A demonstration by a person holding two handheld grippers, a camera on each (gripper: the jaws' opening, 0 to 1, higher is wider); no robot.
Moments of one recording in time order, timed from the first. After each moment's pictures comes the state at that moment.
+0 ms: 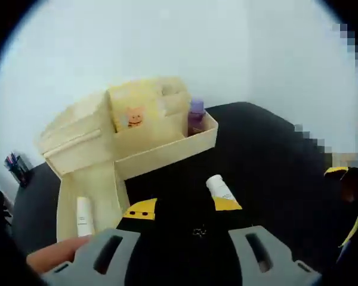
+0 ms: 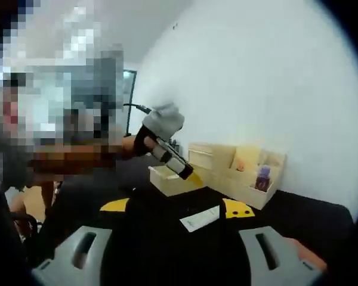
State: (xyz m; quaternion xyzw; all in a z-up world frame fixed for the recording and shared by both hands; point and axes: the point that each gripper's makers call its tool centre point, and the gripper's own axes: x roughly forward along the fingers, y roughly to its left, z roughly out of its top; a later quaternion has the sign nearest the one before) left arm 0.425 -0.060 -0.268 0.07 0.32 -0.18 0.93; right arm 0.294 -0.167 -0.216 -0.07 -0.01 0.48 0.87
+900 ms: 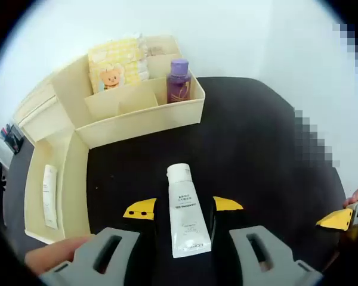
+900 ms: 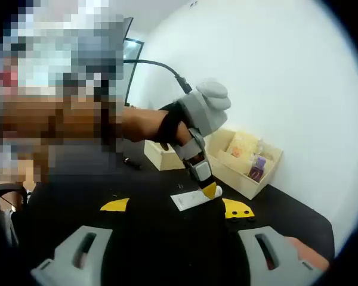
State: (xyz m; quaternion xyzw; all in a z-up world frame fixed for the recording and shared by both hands) left arm 0.429 -0.118 -0.311 0.05 0.43 -0.11 0.89; right arm 0.296 -0.174 -0.243 -0.15 0.04 0.47 0.87
